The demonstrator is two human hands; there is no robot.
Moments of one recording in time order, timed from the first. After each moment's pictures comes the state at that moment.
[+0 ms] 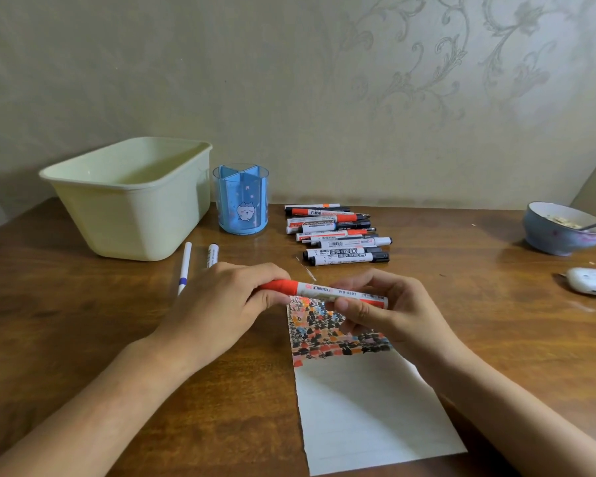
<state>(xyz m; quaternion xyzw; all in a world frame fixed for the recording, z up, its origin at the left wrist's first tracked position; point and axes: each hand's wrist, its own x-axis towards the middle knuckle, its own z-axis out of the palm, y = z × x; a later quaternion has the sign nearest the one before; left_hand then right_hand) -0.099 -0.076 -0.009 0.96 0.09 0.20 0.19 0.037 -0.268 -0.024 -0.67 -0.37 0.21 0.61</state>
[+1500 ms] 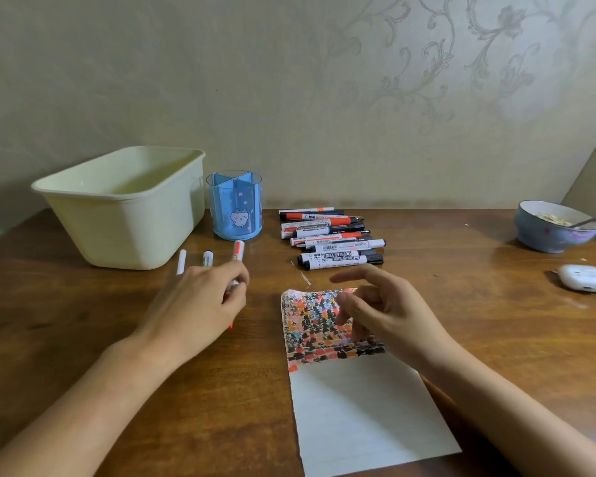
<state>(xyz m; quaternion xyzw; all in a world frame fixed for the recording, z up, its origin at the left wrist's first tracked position) -0.097 -0.052 -0.018 0.95 0.18 0.21 0.13 0.046 -0.269 -0.028 -0.75 -0.40 0.13 0.51</state>
